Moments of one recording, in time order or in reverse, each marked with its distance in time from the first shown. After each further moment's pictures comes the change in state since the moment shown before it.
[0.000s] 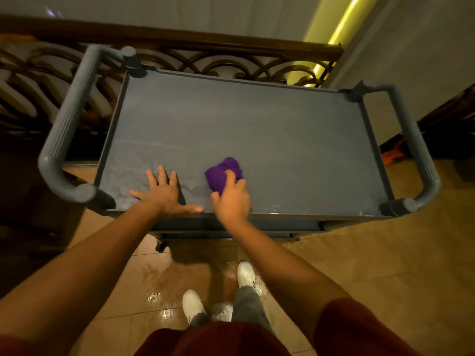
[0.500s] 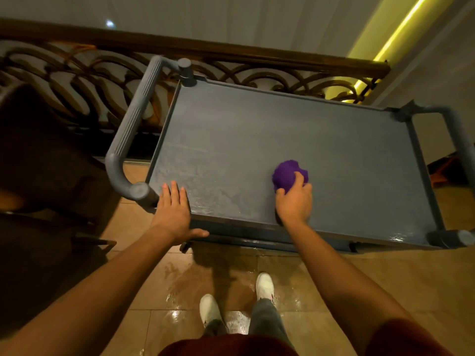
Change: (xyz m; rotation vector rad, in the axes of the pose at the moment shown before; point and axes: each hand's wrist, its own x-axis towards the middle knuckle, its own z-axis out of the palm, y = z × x) left_hand -0.033 -0.073 0.033 0.221 0.212 0.003; right_hand 0.043 0.027 -0.023 0.087 0.196 0.122
